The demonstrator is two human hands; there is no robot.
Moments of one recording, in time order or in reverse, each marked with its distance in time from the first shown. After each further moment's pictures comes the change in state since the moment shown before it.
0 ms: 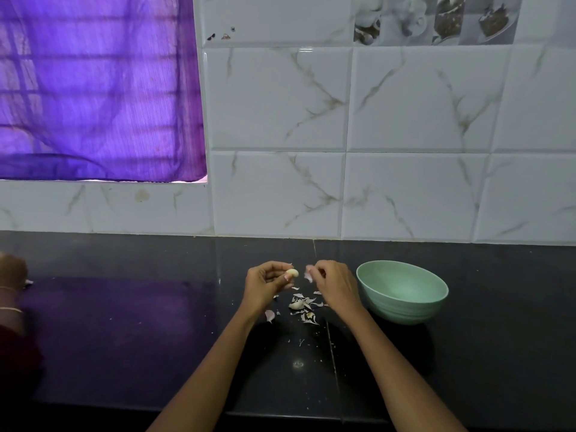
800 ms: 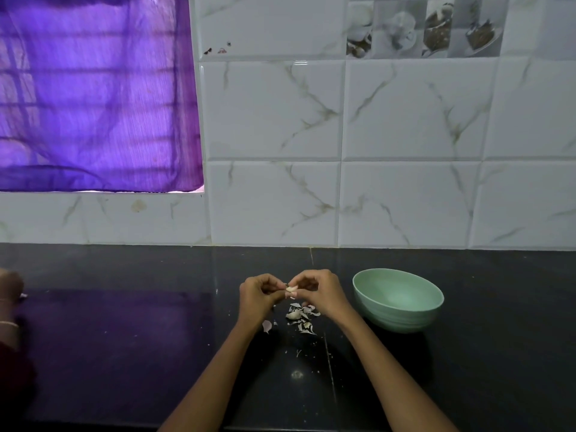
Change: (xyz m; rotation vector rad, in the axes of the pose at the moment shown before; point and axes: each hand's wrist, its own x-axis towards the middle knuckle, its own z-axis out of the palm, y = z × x) left_hand -0.001 -0.002 -0.001 0.397 0.112 0.120; right_hand 0.002 -0.003 0.003 0.589 -0.219 -0.038
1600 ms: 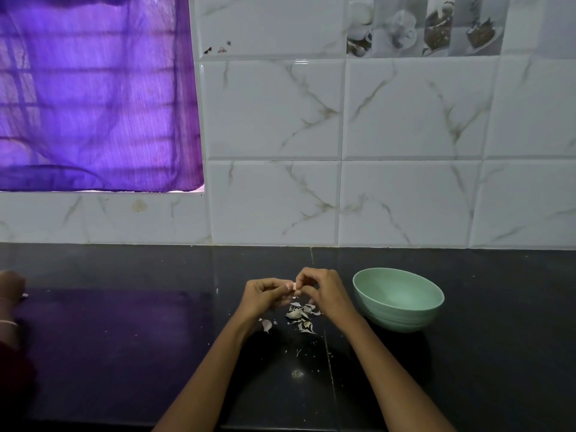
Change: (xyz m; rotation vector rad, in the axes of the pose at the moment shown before) left_hand -0.002 0.011 -0.001 -0.387 -0.200 -0.293; right_hand 0.002 0.006 -0.005 -0.262 0.062 -0.168
